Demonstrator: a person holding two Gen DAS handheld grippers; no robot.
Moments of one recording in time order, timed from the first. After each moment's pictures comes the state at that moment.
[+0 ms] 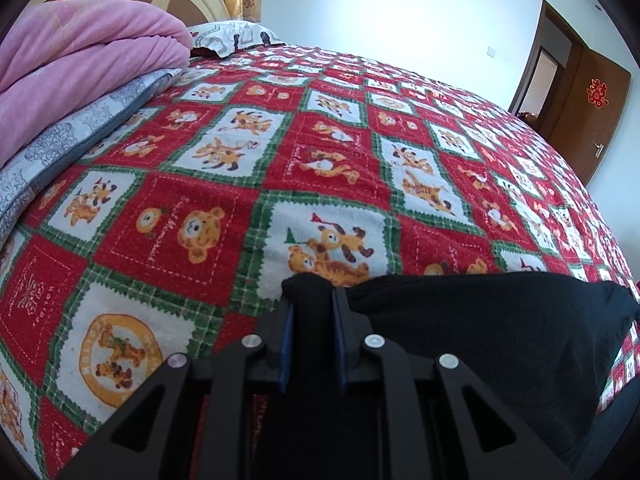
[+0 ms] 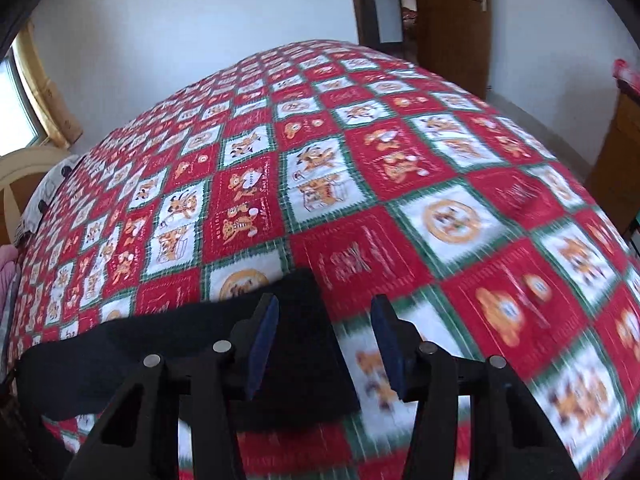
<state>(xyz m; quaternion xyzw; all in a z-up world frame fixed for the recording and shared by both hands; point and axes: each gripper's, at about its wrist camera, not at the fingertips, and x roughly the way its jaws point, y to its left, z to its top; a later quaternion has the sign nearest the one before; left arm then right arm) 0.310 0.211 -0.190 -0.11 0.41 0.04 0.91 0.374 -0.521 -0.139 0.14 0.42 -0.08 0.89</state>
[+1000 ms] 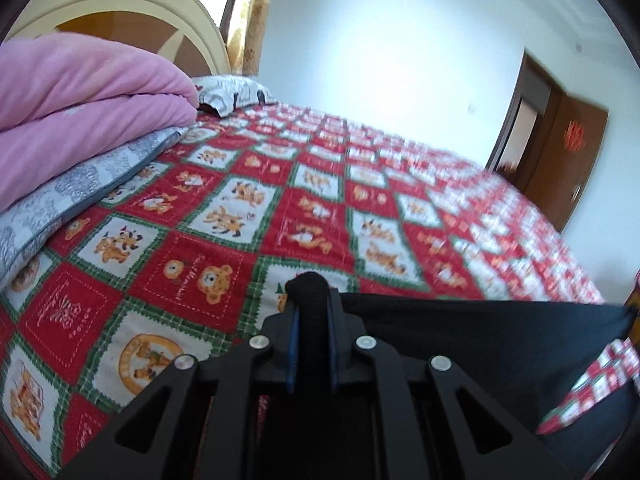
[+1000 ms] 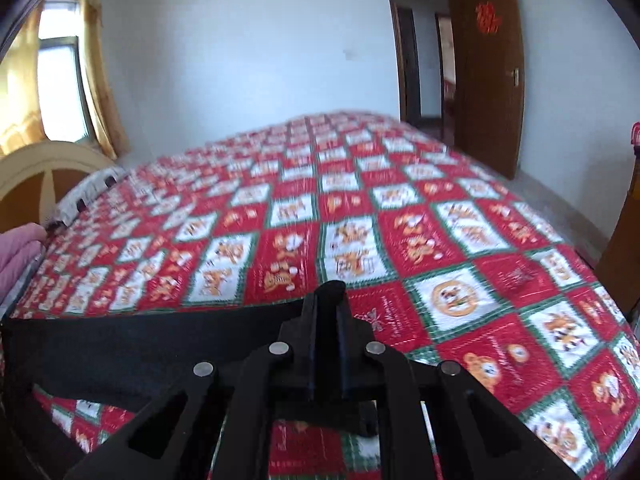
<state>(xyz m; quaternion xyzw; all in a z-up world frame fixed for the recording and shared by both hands) 0.263 0.220 -0.137 -0.16 0.28 0.01 0.95 0.320 -0.511 -0.093 0.08 0.28 -0.03 0.96</state>
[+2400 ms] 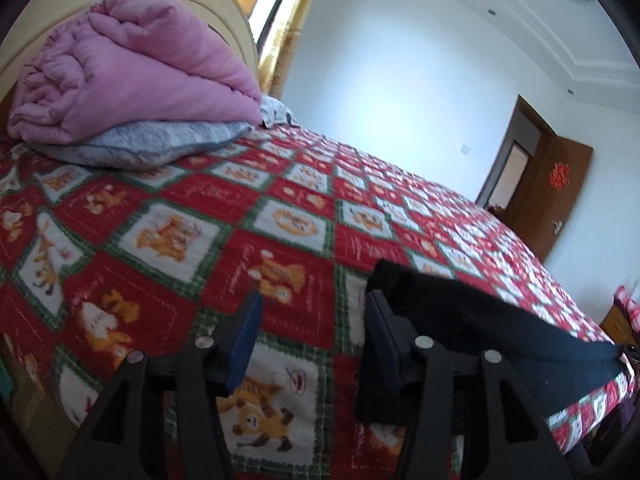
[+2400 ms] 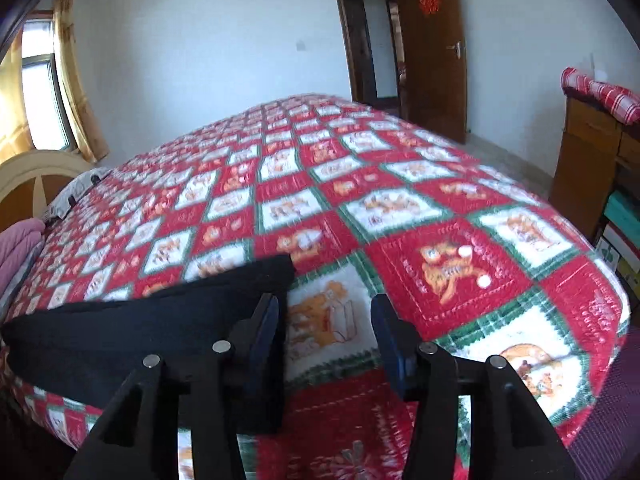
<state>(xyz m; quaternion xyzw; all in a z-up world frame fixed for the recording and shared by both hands) 0.076 0.279 -0.178 -0.19 0.22 0.02 0.95 0.082 -0.543 -0.134 0.12 0.30 -0.09 0.94</state>
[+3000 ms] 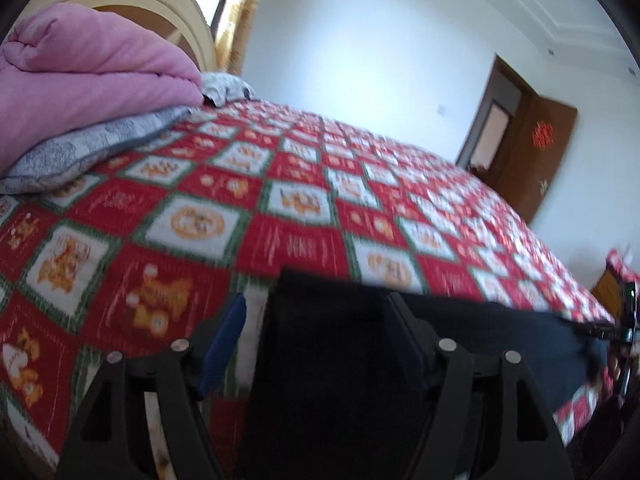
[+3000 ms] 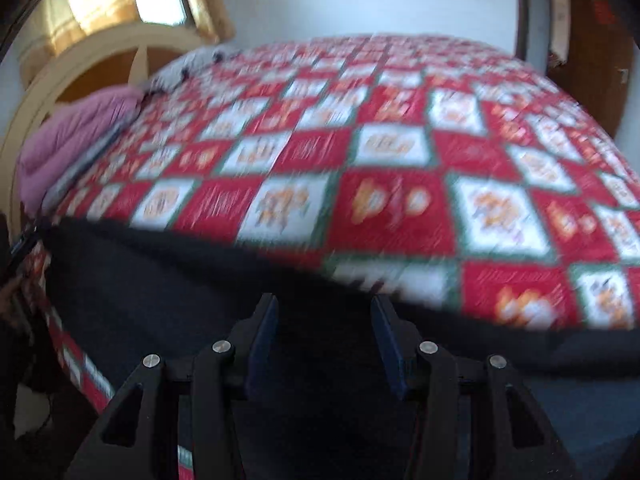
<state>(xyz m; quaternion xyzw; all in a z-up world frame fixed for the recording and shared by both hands) 0.129 0.216 -0.168 -0.15 0.29 -0.04 0.94 0.224 -0.253 -0.181 0.01 0.44 0.14 0.89</state>
